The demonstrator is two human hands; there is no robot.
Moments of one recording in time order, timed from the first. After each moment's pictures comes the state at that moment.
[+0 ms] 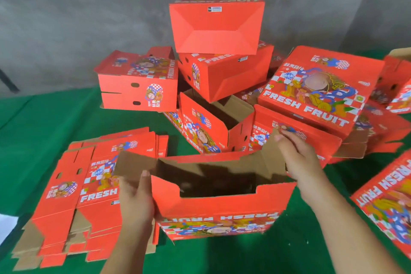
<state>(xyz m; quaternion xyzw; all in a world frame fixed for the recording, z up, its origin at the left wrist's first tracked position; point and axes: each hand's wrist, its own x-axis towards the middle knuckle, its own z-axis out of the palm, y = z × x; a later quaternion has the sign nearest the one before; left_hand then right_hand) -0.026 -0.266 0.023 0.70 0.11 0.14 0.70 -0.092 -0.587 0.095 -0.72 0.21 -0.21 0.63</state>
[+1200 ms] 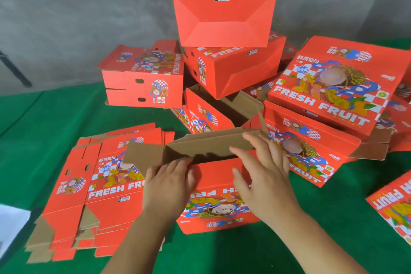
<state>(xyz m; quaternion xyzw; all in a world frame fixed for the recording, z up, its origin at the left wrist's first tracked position) -0.020 -0.301 0.056 0.97 -0.19 0.13 0.06 -0.087 -0.523 0.054 -0.94 -0.01 -0.27 0.21</state>
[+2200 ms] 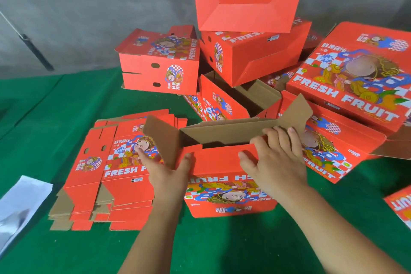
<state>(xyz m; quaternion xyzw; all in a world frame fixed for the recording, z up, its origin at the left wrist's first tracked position) -0.024 -0.295 0.032 0.75 0.17 0.09 0.63 -0.060 -0.524 0.051 -0.99 0.08 -0.12 0.02</state>
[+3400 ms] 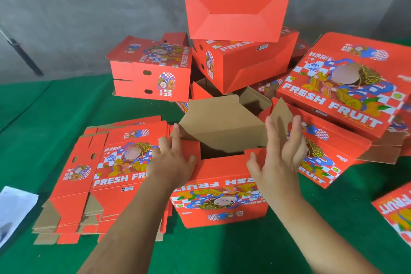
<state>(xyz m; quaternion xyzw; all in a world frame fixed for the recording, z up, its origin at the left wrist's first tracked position) 0.030 -0.307 0.047 0.99 -0.03 -0.03 0.09 -0.061 -0.536 0.034 -0.90 0.09 -0.36 0.23</state>
